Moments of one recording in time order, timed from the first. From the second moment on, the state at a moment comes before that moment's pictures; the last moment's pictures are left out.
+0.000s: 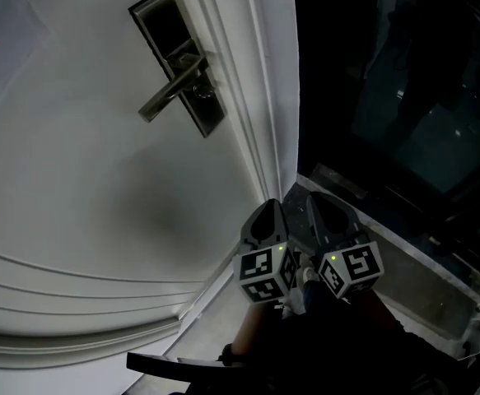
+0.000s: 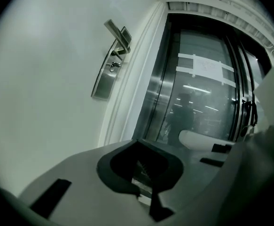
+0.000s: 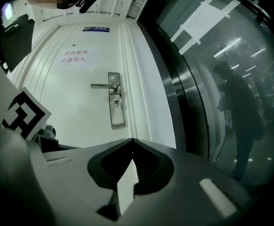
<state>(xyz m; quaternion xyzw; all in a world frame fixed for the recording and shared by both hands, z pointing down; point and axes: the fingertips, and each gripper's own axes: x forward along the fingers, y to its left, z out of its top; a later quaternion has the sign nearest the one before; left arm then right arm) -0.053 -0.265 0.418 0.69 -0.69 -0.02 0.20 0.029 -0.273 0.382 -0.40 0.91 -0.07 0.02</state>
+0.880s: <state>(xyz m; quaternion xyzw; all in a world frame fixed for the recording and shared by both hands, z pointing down) -0.084 -0.329 0.421 0.60 -0.78 -0.05 0.20 -0.014 -0.358 0.358 -0.23 0.97 -0.04 0.04</state>
